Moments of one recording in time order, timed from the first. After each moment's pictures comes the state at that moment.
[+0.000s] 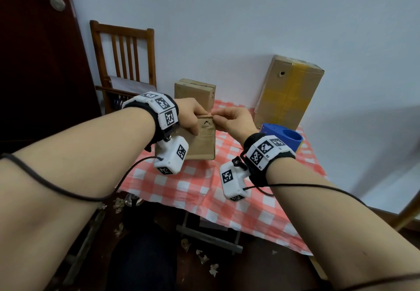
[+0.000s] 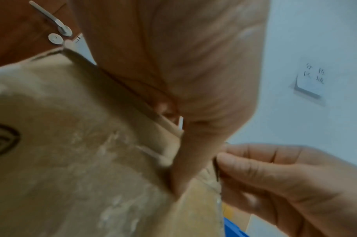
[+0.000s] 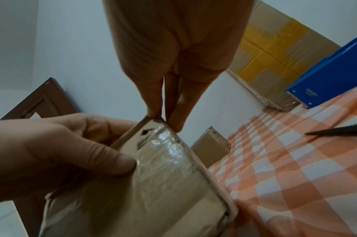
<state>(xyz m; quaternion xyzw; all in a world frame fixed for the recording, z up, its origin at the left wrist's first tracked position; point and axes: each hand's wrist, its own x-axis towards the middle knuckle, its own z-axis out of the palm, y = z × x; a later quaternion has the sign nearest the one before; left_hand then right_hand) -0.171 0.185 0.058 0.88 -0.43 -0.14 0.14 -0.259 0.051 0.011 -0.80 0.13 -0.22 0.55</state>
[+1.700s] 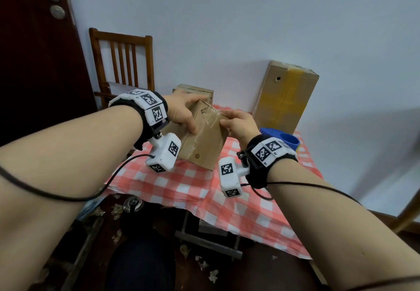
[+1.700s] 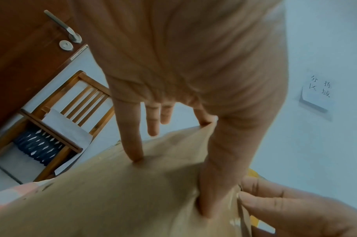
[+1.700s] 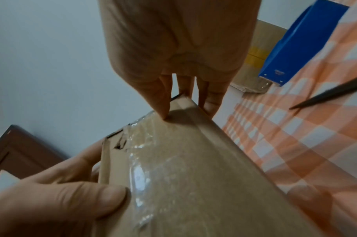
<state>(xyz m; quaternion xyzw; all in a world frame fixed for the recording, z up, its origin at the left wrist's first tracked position) -0.173 0.196 0.079 0.89 -0.39 -0.12 0.20 -0.262 0.045 0.021 -0.73 0.21 -0.22 0.61</state>
